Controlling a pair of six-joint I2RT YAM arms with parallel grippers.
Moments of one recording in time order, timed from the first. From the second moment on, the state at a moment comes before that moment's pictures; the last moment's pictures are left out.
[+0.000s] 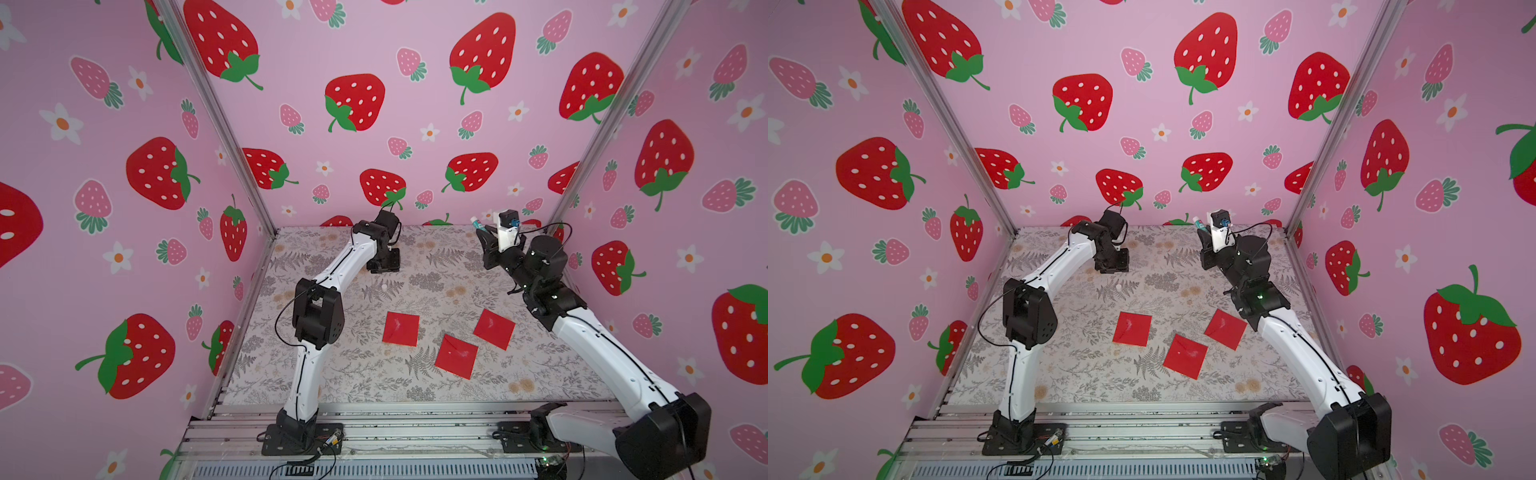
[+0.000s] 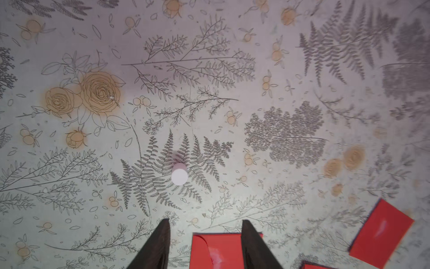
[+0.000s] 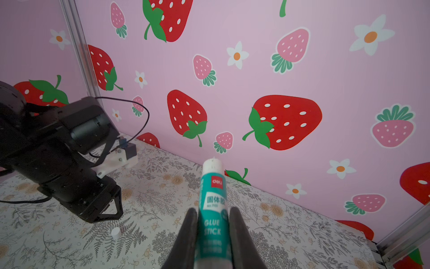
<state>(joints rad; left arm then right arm) -0.42 2.29 2.19 -1.17 0.05 -0.40 0.37 1.20 1.05 0.11 -0.06 -0.07</state>
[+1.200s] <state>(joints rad) -0.40 2.49 2.26 -1.23 0.04 -0.41 0.35 1.21 1.05 0.07 -0.12 -0.02</state>
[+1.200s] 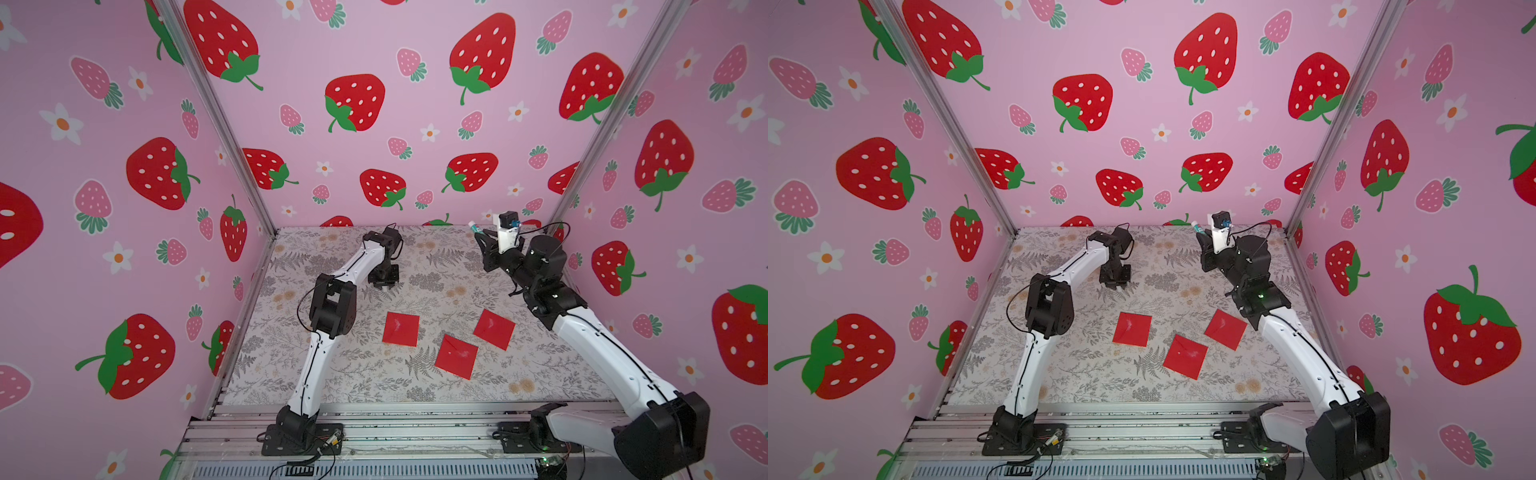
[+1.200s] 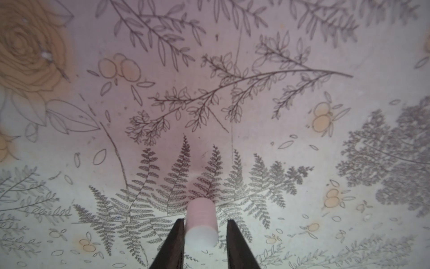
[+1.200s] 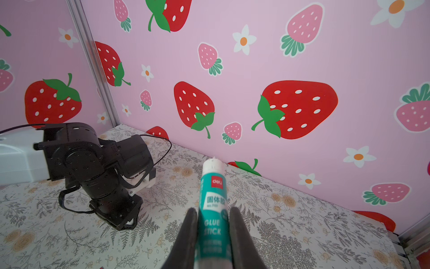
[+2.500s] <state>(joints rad) -0.37 1.40 1.42 -0.18 0.89 -0.40 0.36 1.08 1.10 0.12 -0.71 0.04</state>
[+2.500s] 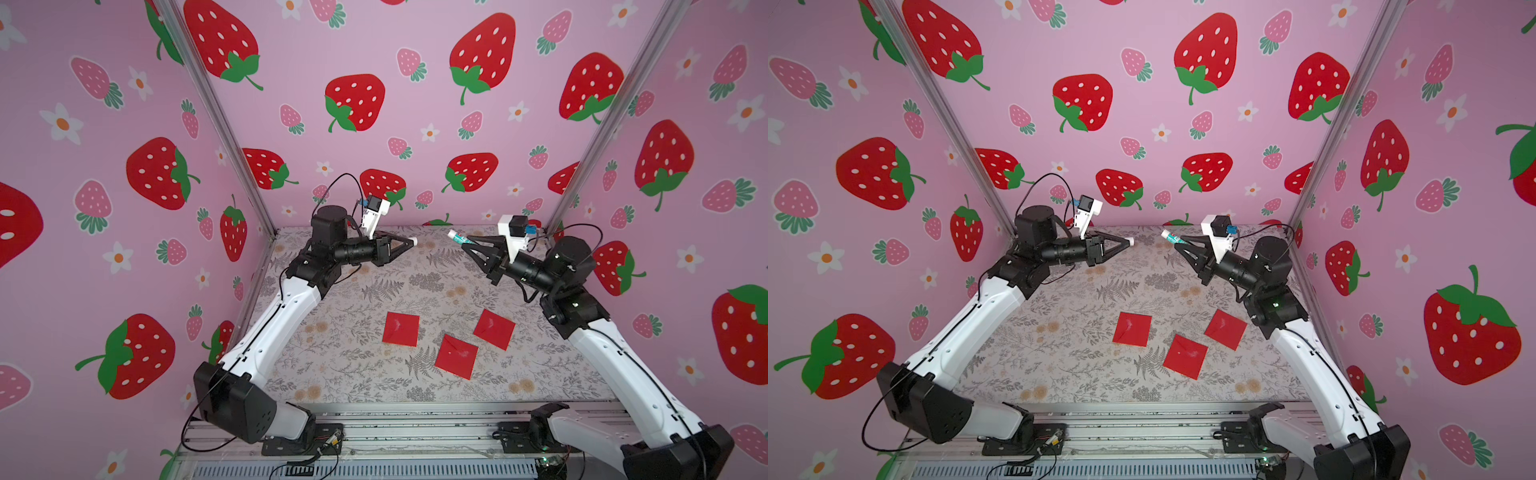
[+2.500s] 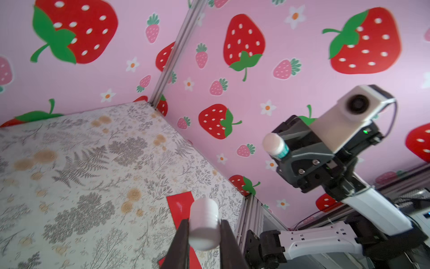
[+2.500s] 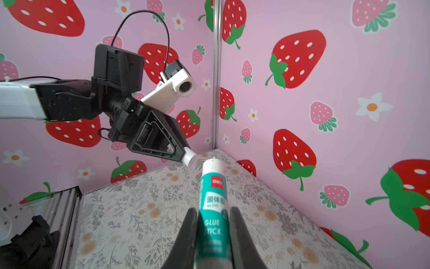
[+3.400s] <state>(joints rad) -0.48 1.29 1.39 0.06 1.07 -0.41 0.51 1.08 1.13 0.22 -0.87 -0.06</state>
